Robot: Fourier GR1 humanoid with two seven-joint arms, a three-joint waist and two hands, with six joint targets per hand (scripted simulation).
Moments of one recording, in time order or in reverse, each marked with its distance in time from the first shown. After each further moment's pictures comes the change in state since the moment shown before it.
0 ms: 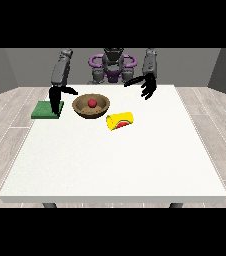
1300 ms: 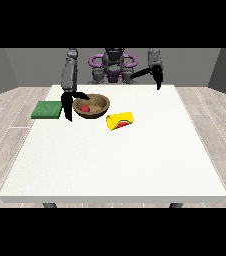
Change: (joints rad) left arm 0.006 0.025 -0.062 -0.130 0.052 -0.090 0.083; right arm 0.002 0.070 -0.033 0.104 -0.037 -0.044 -0.070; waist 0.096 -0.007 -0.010
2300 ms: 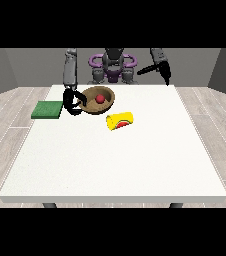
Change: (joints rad) left arm 0.063 0.059 0.076 0.017 0.064 -0.059 -0.020; right arm -0.050 0.003 0.105 0.077 0.128 -0.265 0.209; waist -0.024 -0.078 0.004
